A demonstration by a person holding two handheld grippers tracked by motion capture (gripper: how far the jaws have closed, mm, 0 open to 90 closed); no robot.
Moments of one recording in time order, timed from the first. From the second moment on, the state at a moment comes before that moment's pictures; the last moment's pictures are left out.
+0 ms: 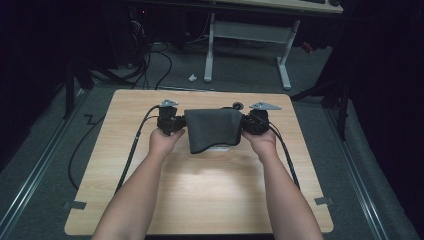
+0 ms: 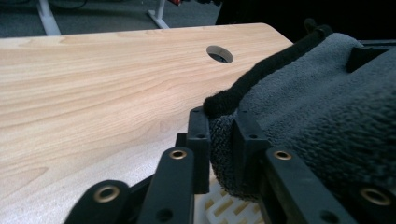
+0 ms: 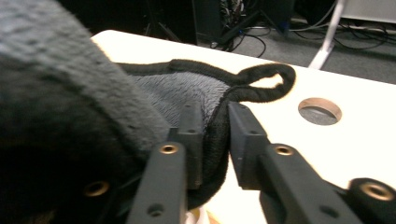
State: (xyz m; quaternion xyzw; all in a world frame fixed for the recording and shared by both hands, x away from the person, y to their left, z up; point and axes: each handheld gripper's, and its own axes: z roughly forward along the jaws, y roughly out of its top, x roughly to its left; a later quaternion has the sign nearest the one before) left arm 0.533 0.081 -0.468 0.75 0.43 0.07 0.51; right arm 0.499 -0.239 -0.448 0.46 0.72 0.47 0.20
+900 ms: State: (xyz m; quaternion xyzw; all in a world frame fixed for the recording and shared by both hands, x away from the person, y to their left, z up) left arm 0.525 0.106 -0.432 0.73 0.43 0.13 0.52; right arm 0.488 -0.263 -0.411 0.46 0.70 0.48 0.27
